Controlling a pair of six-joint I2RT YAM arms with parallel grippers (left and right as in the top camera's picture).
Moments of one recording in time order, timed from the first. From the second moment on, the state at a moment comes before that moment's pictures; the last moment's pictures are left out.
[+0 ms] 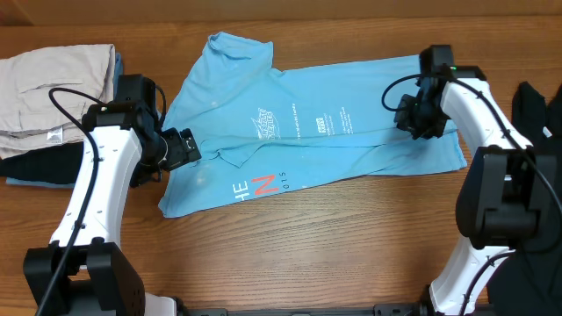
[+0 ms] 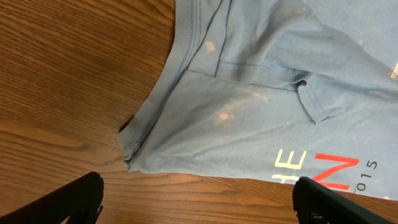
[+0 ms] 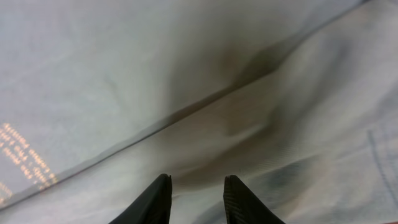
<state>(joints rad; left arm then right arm) 0.05 1.63 1.30 -1.13 0.04 -0.39 -0.04 2.04 1.56 -0.96 -0.02 0.37</state>
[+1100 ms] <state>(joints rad) 0.05 1.63 1.30 -1.13 0.04 -0.39 -0.09 2.04 1.47 -0.84 -0.03 0.64</state>
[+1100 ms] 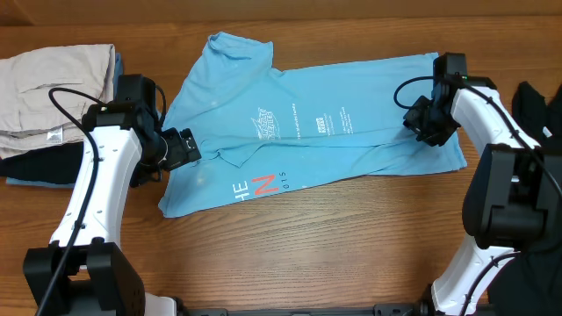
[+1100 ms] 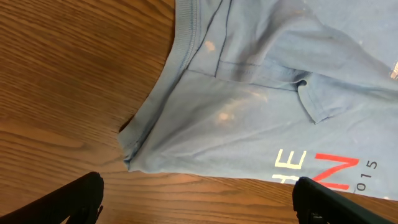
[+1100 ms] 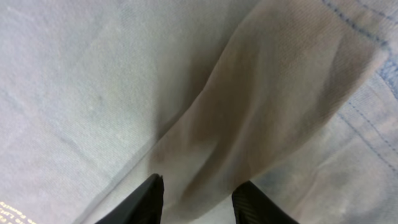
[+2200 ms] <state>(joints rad) 0.05 1.63 1.30 -1.13 0.04 -0.39 -0.08 2.05 1.42 -0.28 -0.22 0.60</state>
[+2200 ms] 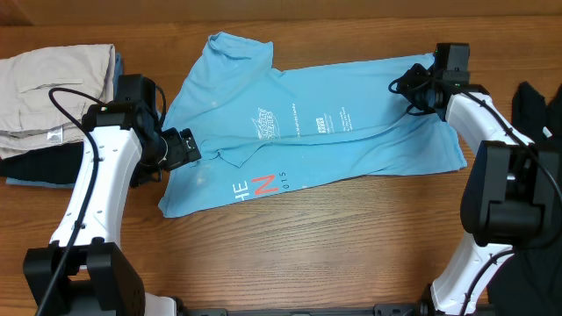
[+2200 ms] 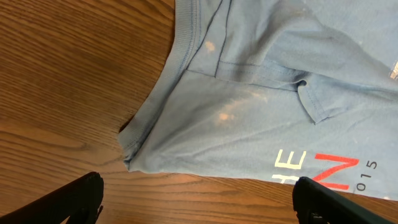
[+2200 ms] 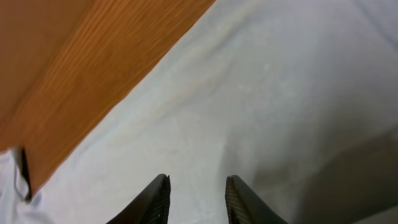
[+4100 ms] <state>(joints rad) 0.05 1.63 1.30 -1.13 0.04 -0.39 0.09 1.93 1.45 -0.62 -0.04 0.38</state>
